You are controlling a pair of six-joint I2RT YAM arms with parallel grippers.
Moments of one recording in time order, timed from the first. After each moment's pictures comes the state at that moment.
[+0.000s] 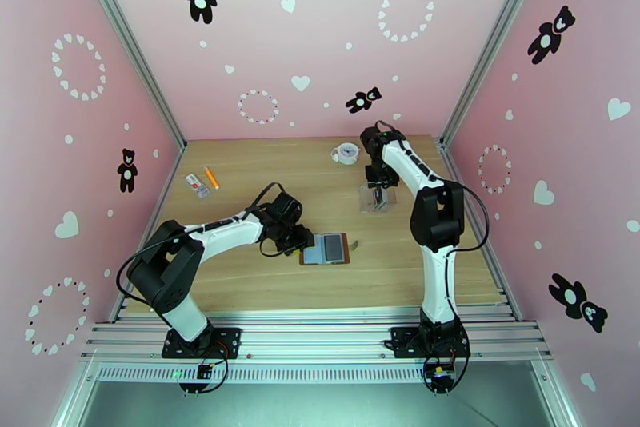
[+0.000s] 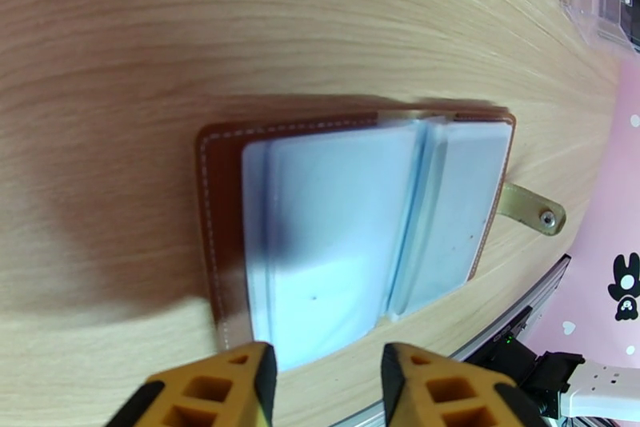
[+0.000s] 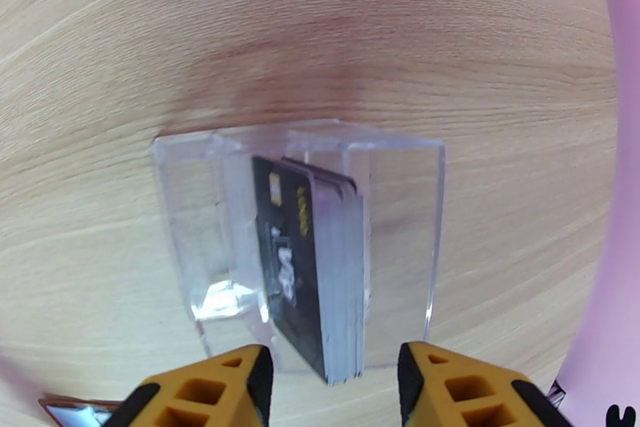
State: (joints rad) left arm -0.66 1.70 0.98 -0.43 0.41 -0.88; right arm 0.27 2.20 2.01 -1.29 0.27 0.32
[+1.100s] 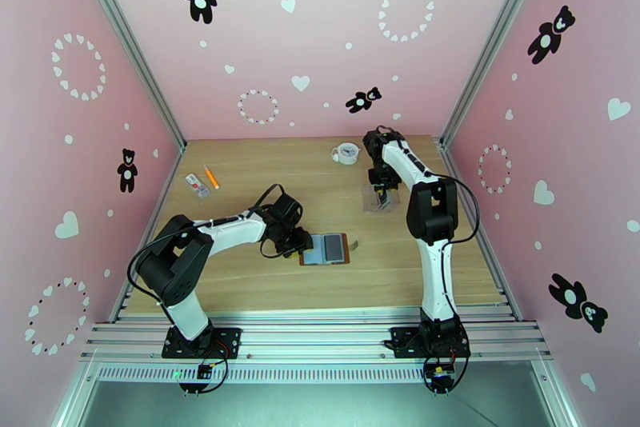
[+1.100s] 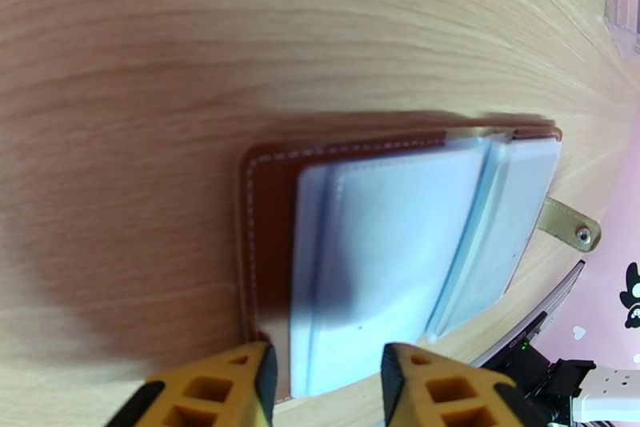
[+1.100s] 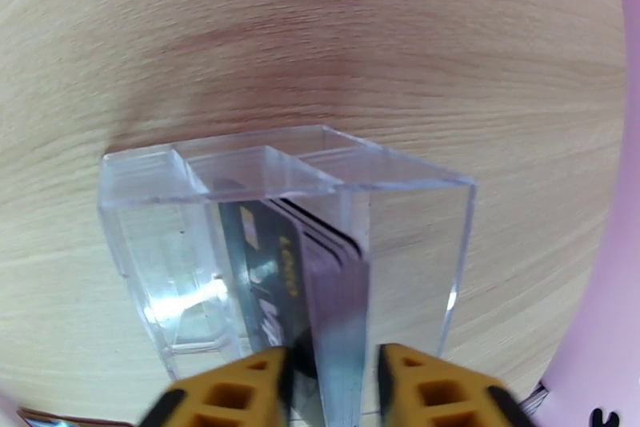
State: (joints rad) left arm -0.64 1.75 0.98 -0.43 0.41 -0.86; right arm 0.24 2.28 2.07 -1.33 0.29 0.30
